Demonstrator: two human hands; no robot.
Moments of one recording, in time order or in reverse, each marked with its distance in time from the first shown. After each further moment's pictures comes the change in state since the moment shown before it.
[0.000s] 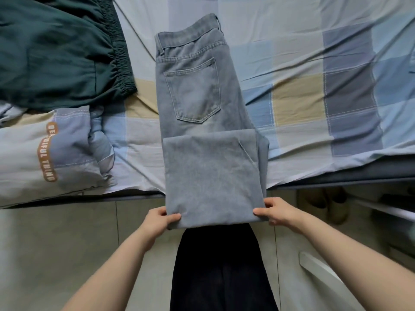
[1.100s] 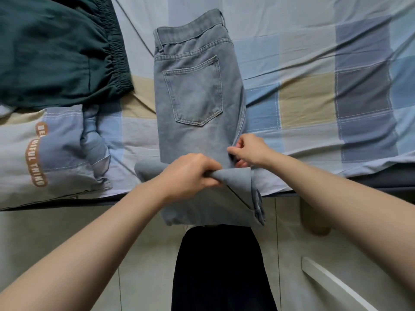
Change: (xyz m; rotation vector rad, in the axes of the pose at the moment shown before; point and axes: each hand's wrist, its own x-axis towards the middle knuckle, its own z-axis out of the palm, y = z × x) left_hand -0.039 0.171 0.011 0.895 -0.208 0.975; right_hand 0.046 -0.166 -0.012 -0.323 0.256 -0.389
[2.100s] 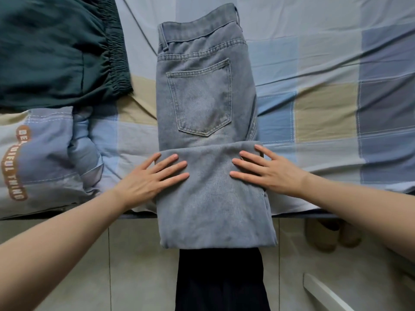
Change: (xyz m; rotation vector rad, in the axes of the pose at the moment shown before) left_hand -0.011 -0.183 0.039 0.955 0.000 0.229; right_hand 0.027 0.076 -0.027 -1.371 0.207 -1.204
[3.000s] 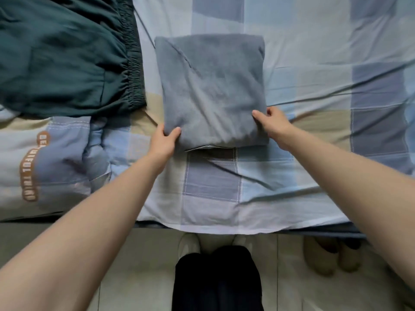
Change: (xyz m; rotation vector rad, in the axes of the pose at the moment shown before) left_hand 0.096 -0.045 -0.051 -1.647 0.618 -1.216; right_hand 0.095 0.104 -0.034 1.442 0.260 1.397
